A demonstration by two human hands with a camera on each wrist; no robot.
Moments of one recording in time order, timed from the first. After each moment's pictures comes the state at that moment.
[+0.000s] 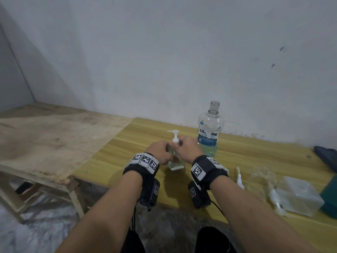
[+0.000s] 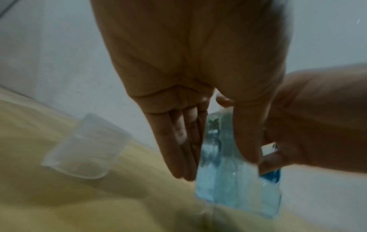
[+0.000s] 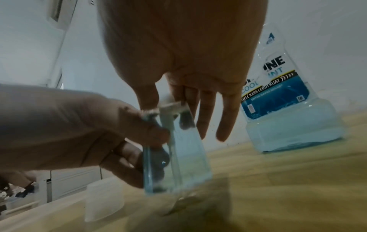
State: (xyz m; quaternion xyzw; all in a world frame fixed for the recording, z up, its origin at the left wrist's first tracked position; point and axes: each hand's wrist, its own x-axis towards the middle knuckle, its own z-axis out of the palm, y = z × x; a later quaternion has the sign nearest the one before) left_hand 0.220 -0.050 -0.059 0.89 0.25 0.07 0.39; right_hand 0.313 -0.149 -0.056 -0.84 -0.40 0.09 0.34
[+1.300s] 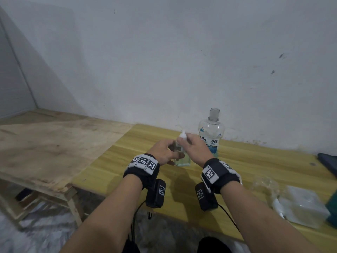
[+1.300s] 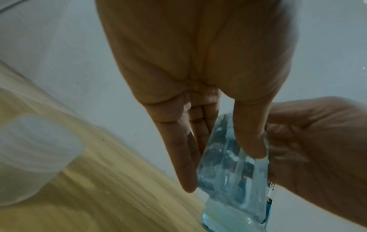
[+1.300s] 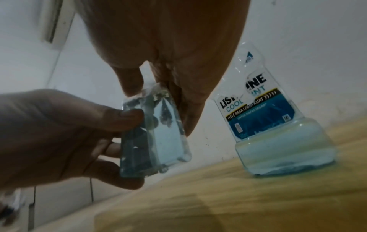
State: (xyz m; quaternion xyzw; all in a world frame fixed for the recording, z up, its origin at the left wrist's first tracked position) left_hand 0.232 -0.050 -0.040 0.82 0.16 0.12 0.54; right_hand 0.339 -0.161 -0.041 -0.76 -0.43 0.09 0.48
